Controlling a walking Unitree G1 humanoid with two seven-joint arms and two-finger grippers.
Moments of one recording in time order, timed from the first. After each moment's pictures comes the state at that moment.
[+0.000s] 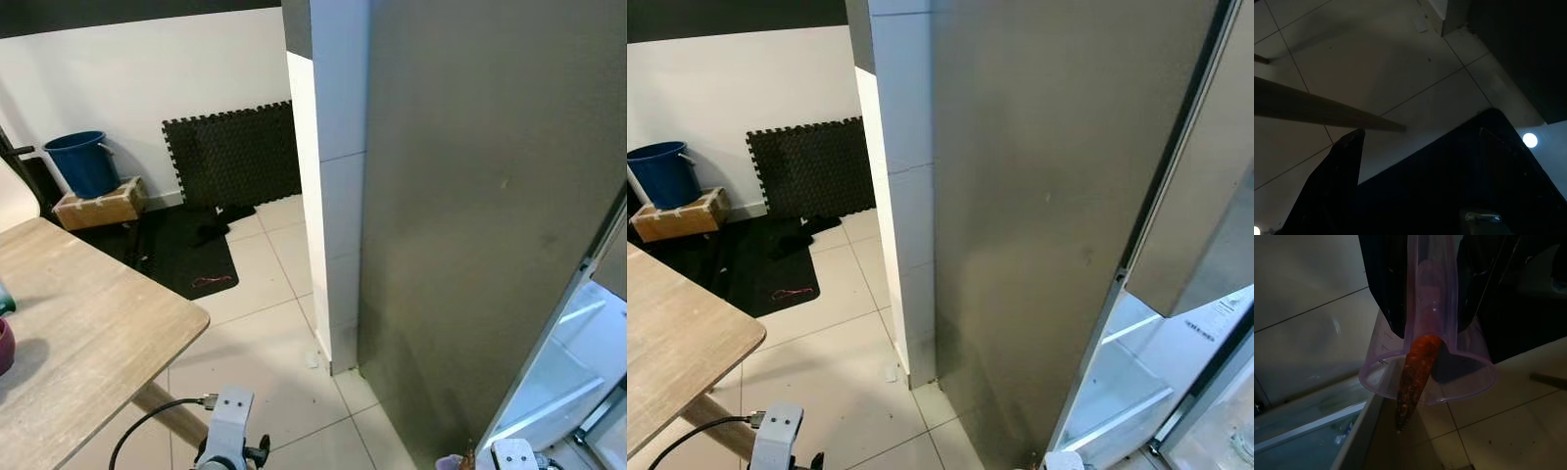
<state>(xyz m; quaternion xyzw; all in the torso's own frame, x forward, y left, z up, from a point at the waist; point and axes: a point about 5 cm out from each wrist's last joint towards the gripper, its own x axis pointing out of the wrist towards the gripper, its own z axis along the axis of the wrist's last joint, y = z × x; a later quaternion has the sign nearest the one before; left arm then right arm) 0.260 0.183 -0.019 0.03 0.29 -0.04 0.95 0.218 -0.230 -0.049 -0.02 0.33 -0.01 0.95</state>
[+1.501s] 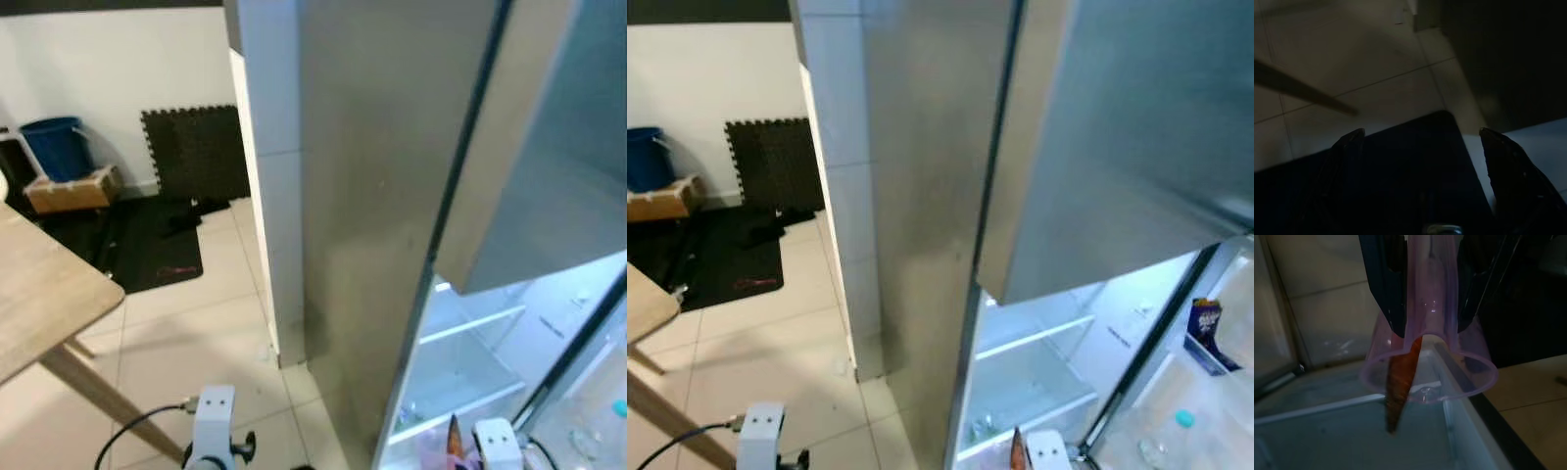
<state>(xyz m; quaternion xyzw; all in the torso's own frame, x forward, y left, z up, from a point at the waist) 0.262 0.195 -0.022 -0.01 0.30 0.02 0.95 0.236 -0.213 -0.037 -0.03 0.29 0.04 0.96</state>
